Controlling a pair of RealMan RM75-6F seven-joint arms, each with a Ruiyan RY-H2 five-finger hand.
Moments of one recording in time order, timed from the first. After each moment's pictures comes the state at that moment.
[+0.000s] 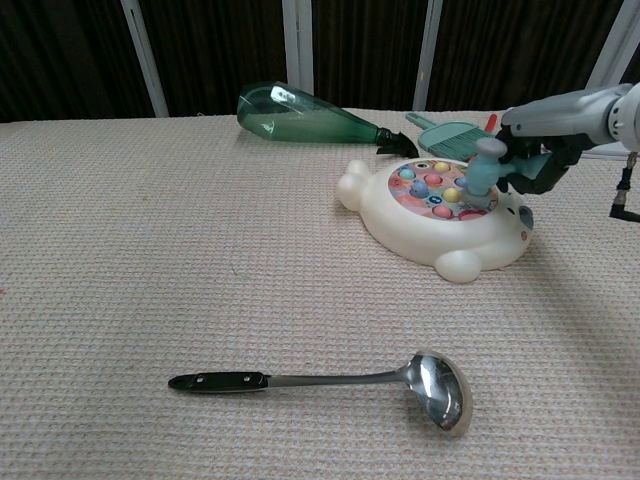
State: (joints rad) left arm -0.16 -1.15 -0.01 -1.79 1.49 1.38 0.24; right arm 0.92 -1.24 0.12 -1.51 -0.83 0.70 -0.43
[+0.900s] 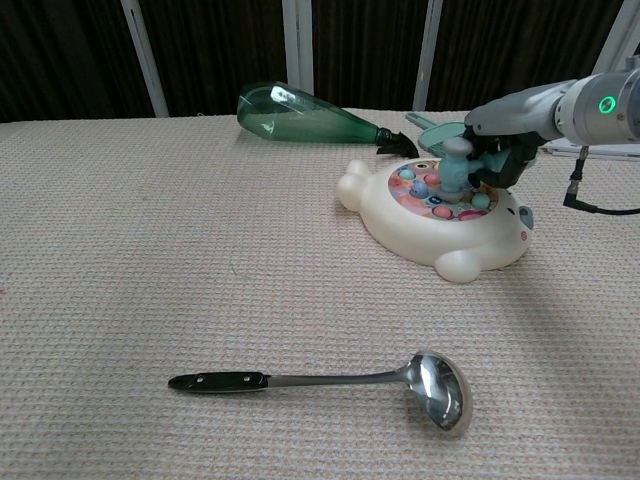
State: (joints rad) left arm -0.18 -1.16 -0.01 -1.76 1.46 1.34 0.22; right arm 1.07 -1.33 0.06 -1.43 -0.61 0.70 -0.60
